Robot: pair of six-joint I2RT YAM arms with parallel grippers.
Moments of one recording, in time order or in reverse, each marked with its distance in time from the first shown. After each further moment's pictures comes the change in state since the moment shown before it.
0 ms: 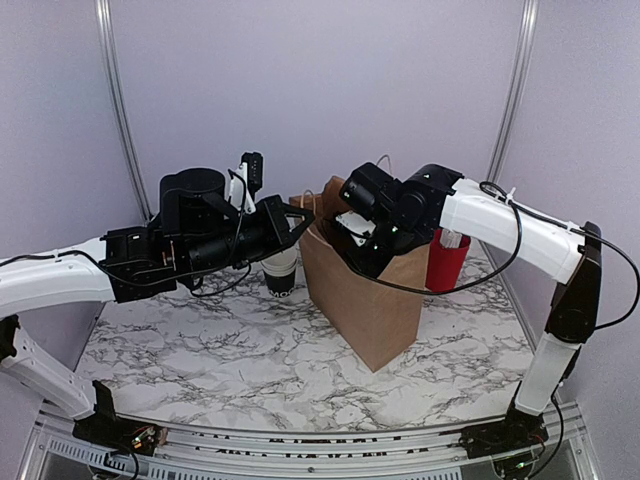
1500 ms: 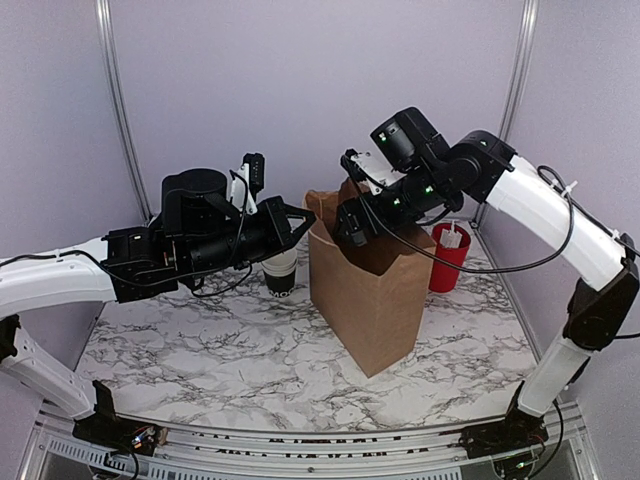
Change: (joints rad) left arm 0.000 0.006 0.002 -0.001 0.005 0.001; right arm 0.001 -0.106 0.154 0.061 0.000 0.001
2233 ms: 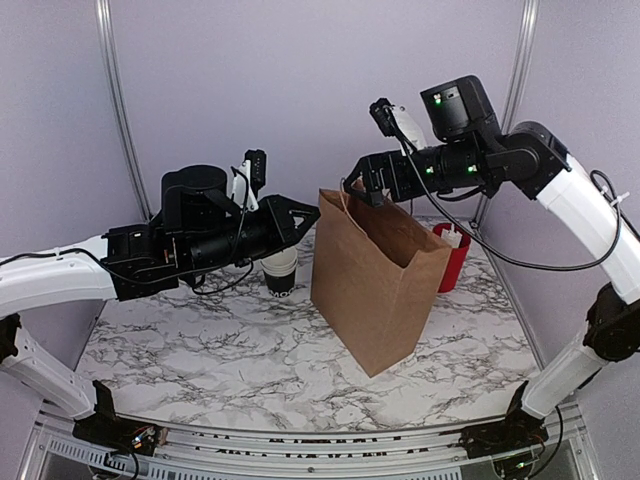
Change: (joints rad) left arm 0.000 0.007 0.019 0.001 0.012 0.004; right arm 0.000 -0.139 0.005 0.140 0.021 0.003
